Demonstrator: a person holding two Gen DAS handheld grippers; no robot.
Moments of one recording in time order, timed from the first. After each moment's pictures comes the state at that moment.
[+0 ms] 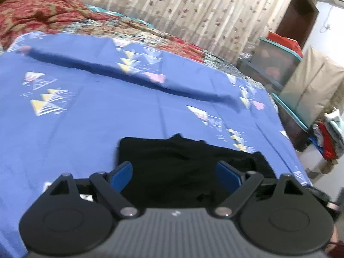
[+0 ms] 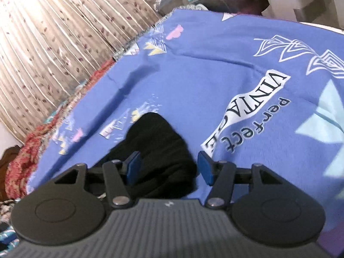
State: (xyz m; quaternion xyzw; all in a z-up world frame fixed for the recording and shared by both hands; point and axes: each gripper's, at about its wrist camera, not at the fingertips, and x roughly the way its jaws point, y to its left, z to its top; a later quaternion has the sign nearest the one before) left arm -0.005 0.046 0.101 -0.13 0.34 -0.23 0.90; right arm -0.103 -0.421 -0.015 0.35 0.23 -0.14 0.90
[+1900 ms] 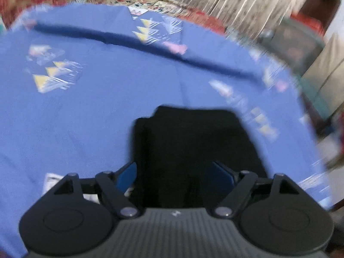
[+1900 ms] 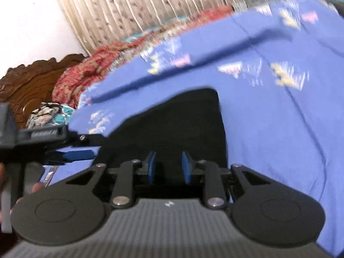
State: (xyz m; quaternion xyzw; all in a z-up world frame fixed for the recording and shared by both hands) left arm 0.034 0.042 0.060 -0.08 0.43 -0.17 0.88; right arm -0.091 -0.221 0.017 0.19 0.33 0.10 0.92
